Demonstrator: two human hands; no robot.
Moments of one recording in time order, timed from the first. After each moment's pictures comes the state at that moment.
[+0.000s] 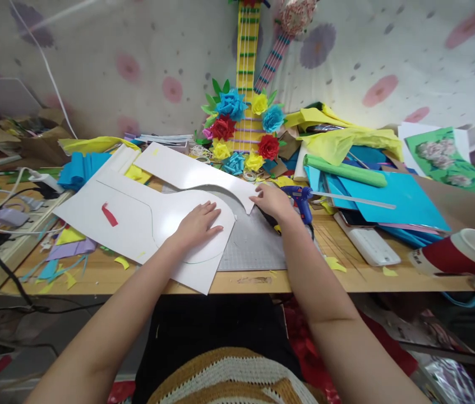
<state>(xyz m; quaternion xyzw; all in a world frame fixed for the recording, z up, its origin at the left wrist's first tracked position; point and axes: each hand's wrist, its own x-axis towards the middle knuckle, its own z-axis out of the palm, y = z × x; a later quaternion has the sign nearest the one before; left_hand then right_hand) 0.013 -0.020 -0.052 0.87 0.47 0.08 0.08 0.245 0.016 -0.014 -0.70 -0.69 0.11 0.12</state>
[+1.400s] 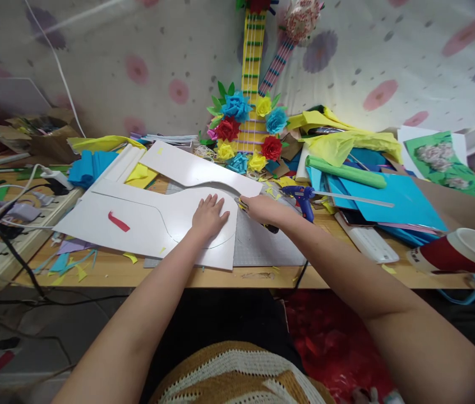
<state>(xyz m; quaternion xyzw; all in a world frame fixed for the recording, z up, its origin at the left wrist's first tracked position) 0.043 -0.004 -0.064 0.81 0.58 0.08 0.06 0.208 -0.007 0.011 -0.57 -0.81 0.06 -0.14</state>
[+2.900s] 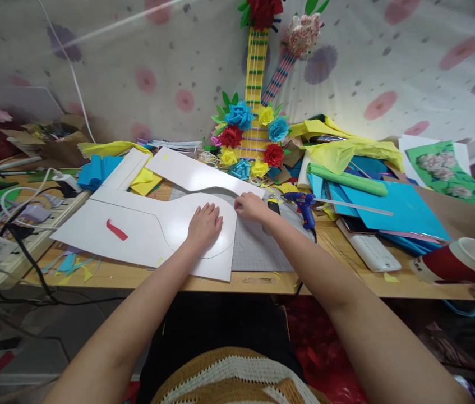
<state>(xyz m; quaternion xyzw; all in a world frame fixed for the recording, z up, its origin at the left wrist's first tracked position) 0.027 -0.026 -0.062 0.80 0.58 0.14 0.00 0.199 0.032 -0.028 -0.54 -0.84 0.05 0.01</state>
